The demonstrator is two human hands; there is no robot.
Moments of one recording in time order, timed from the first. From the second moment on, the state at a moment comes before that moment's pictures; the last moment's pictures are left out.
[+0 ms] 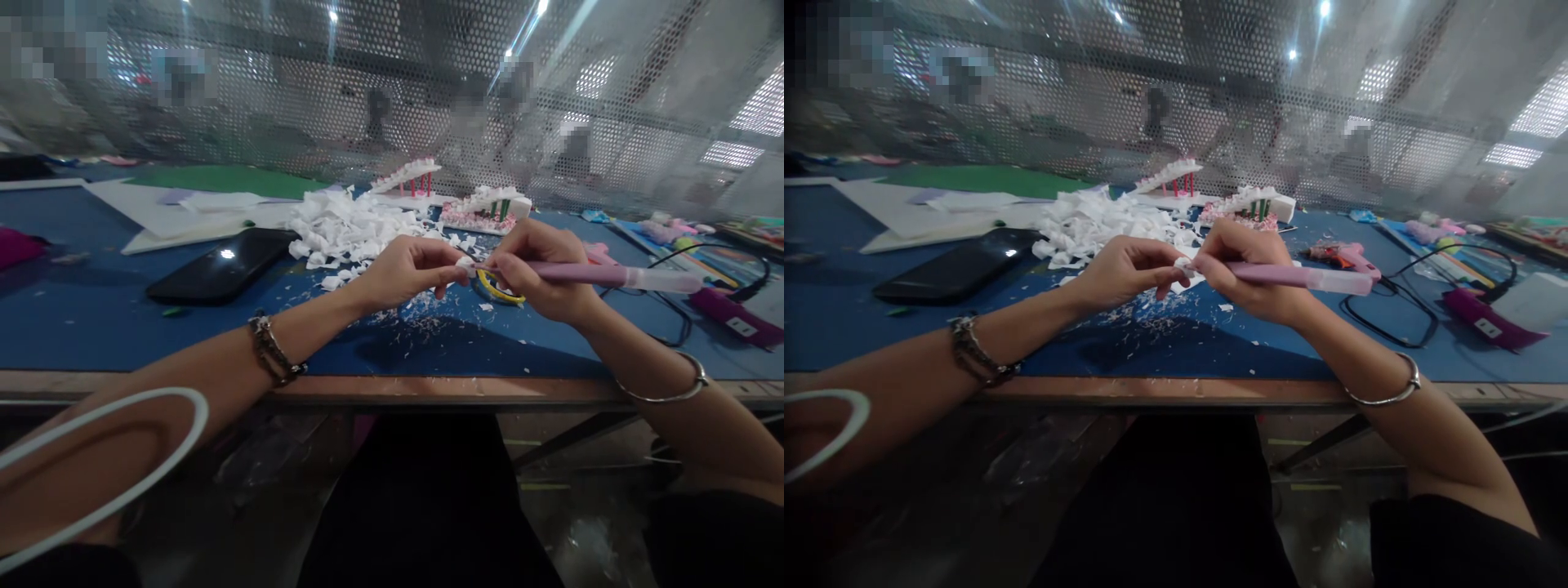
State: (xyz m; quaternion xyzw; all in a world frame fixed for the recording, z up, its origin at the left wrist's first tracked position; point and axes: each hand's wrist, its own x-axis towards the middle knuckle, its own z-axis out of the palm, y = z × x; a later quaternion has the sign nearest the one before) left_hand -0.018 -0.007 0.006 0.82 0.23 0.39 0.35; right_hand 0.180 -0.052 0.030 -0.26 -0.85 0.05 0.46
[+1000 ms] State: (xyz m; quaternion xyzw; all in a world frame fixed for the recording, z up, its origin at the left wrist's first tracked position) left_hand -0.018 -0.003 0.003 0.81 0.21 0.38 0.40; right_hand 0.174 -0.059 0.025 -0.30 -0.84 -0.01 0.45
